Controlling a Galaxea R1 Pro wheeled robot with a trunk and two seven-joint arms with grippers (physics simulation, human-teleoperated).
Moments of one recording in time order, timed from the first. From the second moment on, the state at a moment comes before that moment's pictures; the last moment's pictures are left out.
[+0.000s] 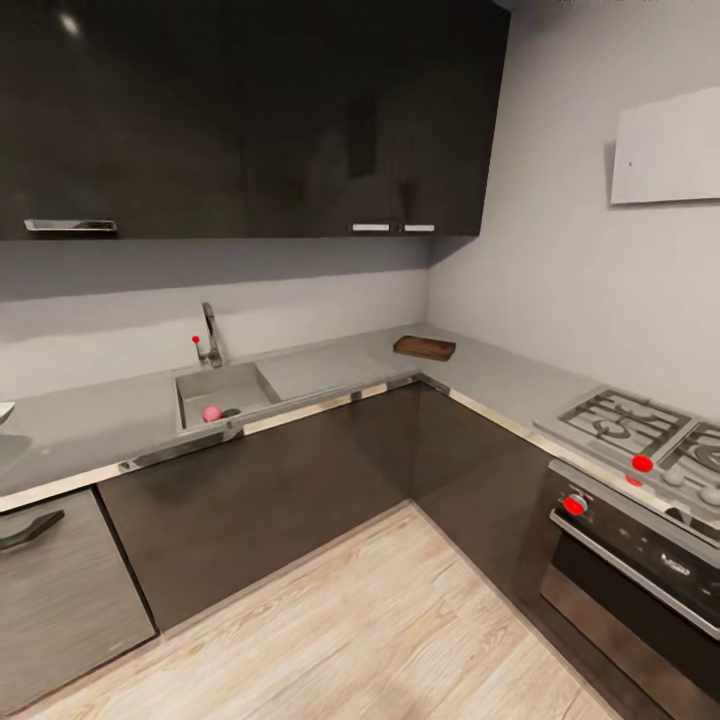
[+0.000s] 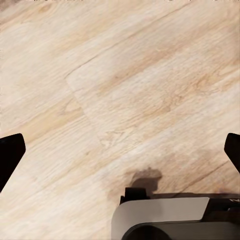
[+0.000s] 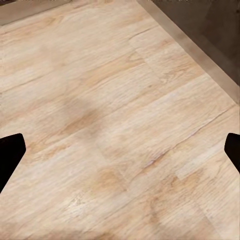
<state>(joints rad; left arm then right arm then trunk) 0.02 0.06 0.01 -0.29 0.01 -0.40 0.00 0.00 -0.02 0.00 -0.40 0.01 -0.52 -0.01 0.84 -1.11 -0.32</state>
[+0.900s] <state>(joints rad) 0.02 0.06 0.01 -0.29 0.01 -0.40 0.00 0.00 -0.02 0.00 -0.40 0.01 -0.52 -0.01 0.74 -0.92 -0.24</state>
